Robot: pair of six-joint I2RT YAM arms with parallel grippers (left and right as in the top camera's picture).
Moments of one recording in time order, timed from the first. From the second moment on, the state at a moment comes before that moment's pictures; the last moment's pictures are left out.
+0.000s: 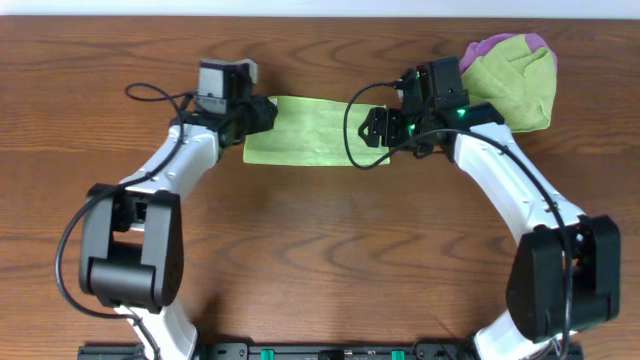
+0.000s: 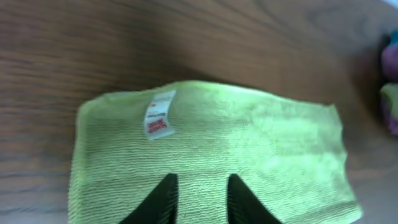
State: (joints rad) left arm -0.17 1.90 1.22 -0.18 0.34 -0.37; right arm 0.25 1.78 1.29 -0.59 -0.36 0.37
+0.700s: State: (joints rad) left arm -0.17 2.01 1.22 -0.29 0.24 -0.32; right arm 0.24 1.78 0.95 -0.21 -0.42 0.69
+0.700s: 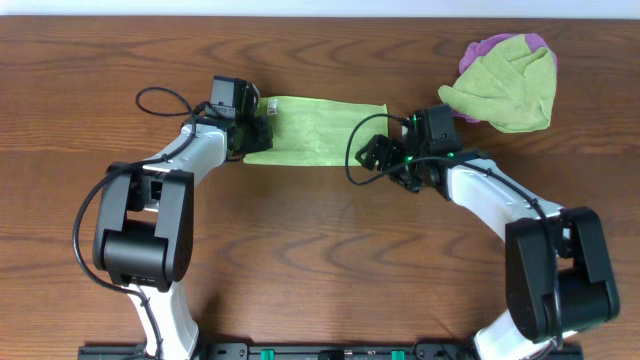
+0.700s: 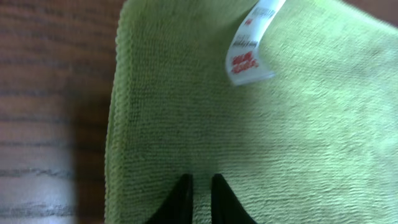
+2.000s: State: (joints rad) left arm -0.18 2.02 1.24 -0.39 0.24 -0.32; right arm 0.32 2.07 0.92 0.49 -0.32 0.75
